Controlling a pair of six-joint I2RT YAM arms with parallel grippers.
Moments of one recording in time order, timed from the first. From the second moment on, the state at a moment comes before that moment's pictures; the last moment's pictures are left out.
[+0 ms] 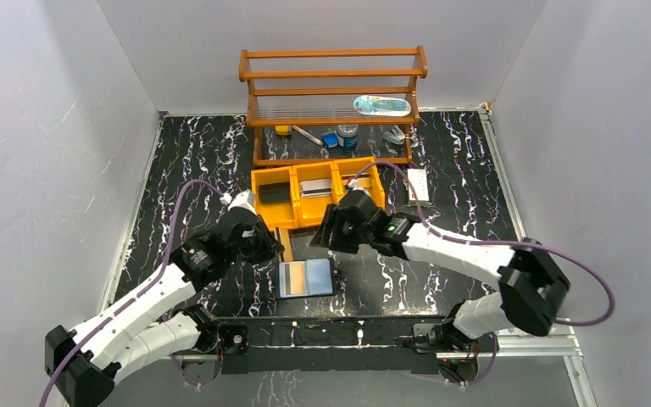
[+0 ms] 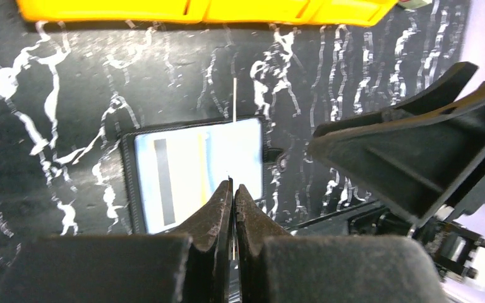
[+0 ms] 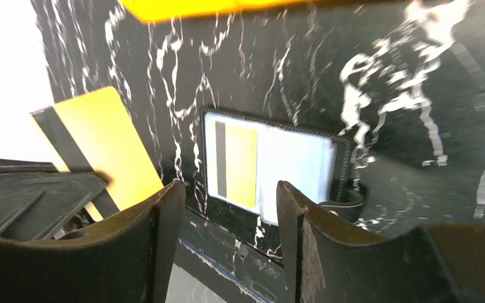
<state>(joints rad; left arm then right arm) -0.75 0.83 0.69 -0.61 -0.13 -0.91 0.97 1.43 0.91 -0.27 -0.05 1.01</state>
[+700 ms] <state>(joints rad) -0.42 1.06 0.64 0.16 0.73 -0.96 0.52 1.27 0.76 0.15 -0.64 1.04</state>
